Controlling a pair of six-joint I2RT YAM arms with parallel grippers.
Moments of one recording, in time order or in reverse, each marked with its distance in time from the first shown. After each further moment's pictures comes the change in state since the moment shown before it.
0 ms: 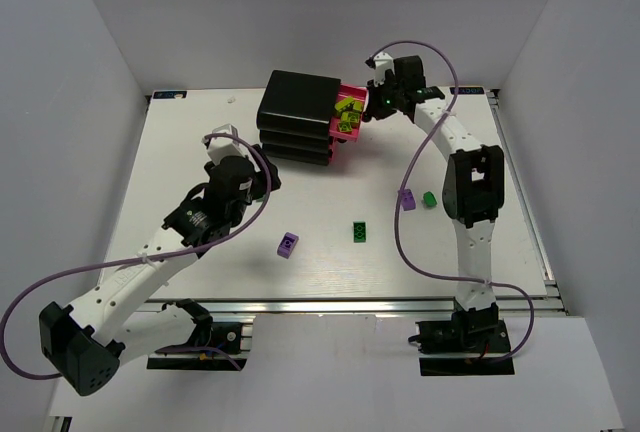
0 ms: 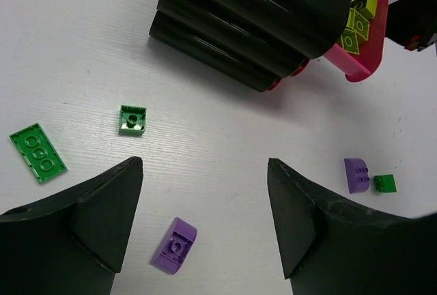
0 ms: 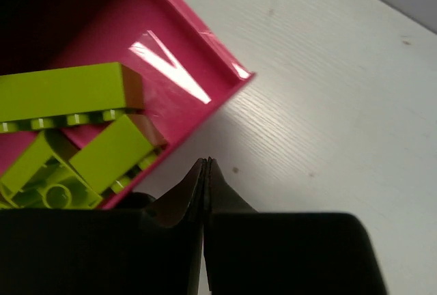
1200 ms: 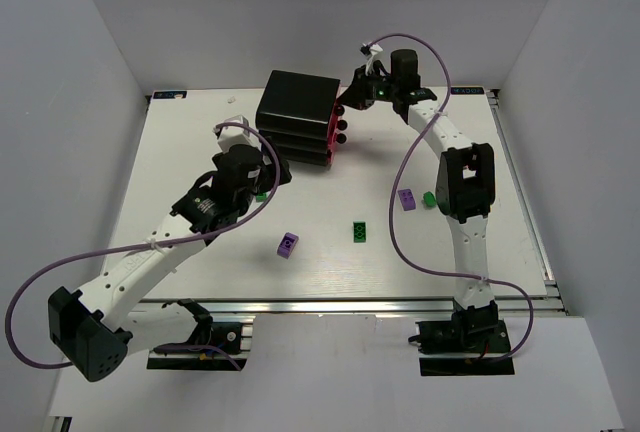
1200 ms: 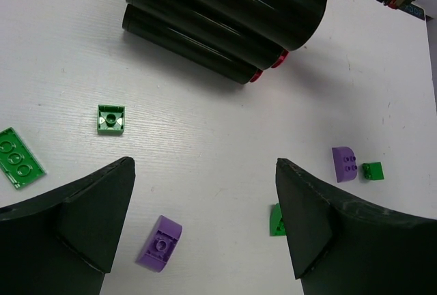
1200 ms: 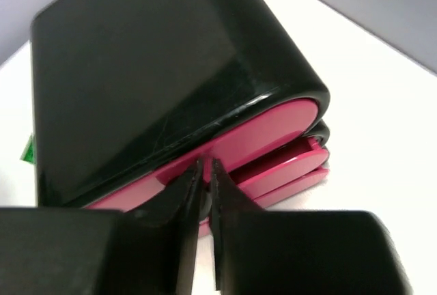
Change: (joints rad) left arm 0.000 0.090 0.091 -0.028 0.062 0.001; right arm 0.010 0.113 0.084 0.301 -0.488 0.275
